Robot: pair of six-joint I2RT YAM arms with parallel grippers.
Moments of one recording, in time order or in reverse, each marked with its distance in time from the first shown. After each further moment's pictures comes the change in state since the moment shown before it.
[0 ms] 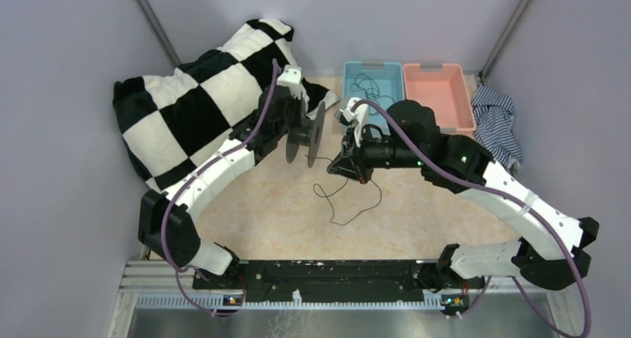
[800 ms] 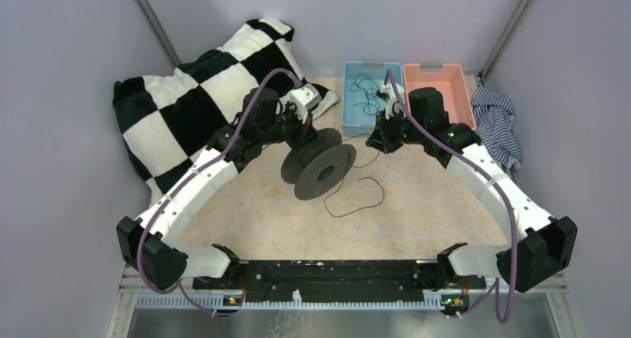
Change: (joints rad) left arm -0.027 -0.161 0.017 -0.283 0.671 0.211; right arm -0.536 0.071 -0.285 0.182 -0.101 -0.032
